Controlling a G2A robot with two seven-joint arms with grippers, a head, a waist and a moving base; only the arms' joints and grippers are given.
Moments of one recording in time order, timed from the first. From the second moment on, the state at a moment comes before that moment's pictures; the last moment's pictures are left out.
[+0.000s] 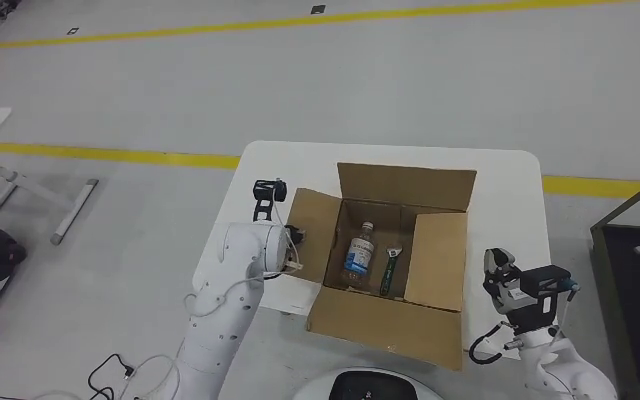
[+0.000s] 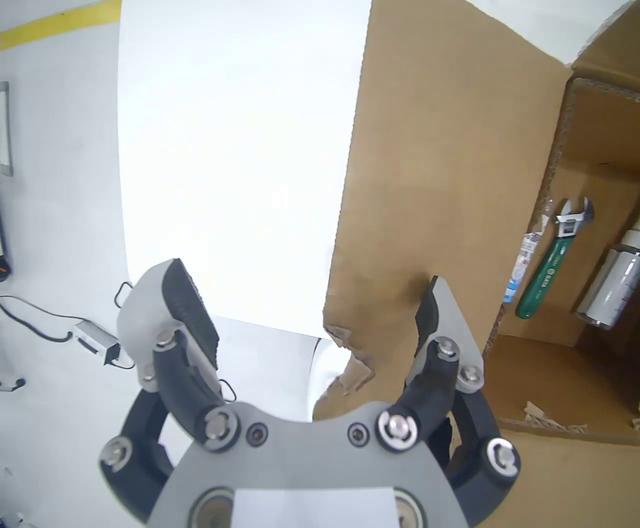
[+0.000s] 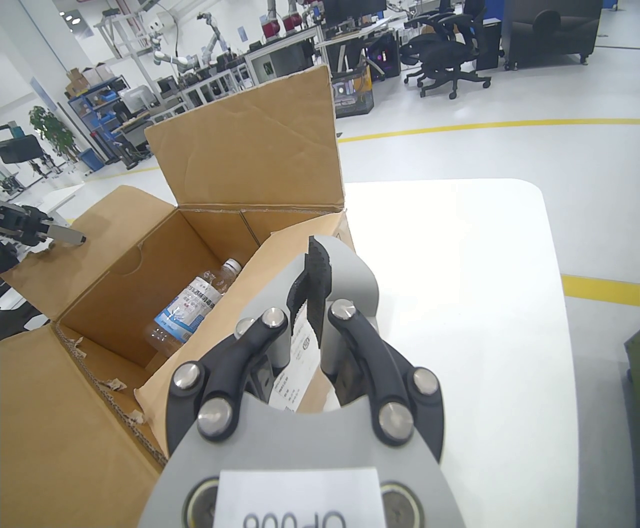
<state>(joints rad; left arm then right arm) 1.18 -1.31 -1.49 -1.87 1.52 0.29 -1.43 -1.41 -1.20 1.32 -1.70 -1.07 -0.25 -0.03</state>
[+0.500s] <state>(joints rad) 1.20 -1.32 -1.48 -1.90 1.47 0.31 -1.40 -1.43 -1.20 1.33 -1.70 -1.07 -0.25 -0.04</state>
